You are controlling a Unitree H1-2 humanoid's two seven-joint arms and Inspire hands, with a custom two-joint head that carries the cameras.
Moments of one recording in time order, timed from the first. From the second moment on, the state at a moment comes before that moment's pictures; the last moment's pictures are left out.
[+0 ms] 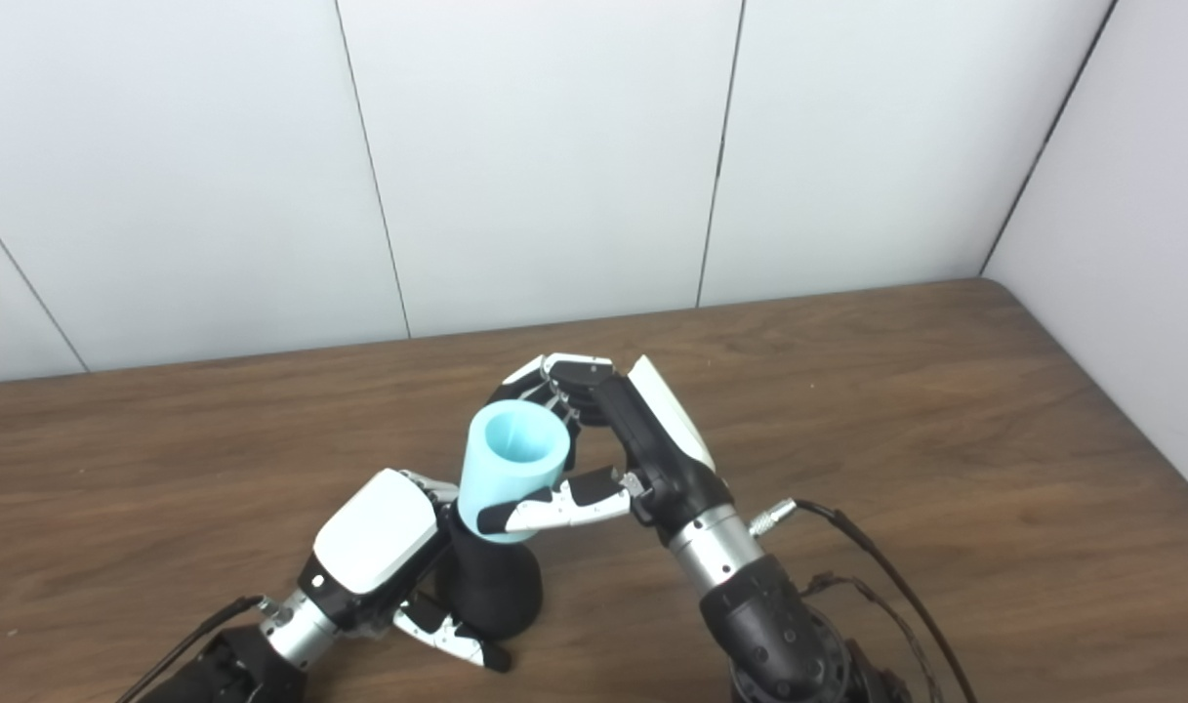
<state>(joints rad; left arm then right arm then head) -0.42 0.30 -0.64 0.34 1.03 -0.42 0.36 -0.11 -0.12 0.16 -0.52 -0.33 0.26 0.14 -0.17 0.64</state>
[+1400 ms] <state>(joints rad) -0.40 0.30 -0.64 0.31 1.02 -0.39 0.32 -0.14 -0.15 0.19 -0.37 -0.40 -0.05 0.12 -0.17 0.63</state>
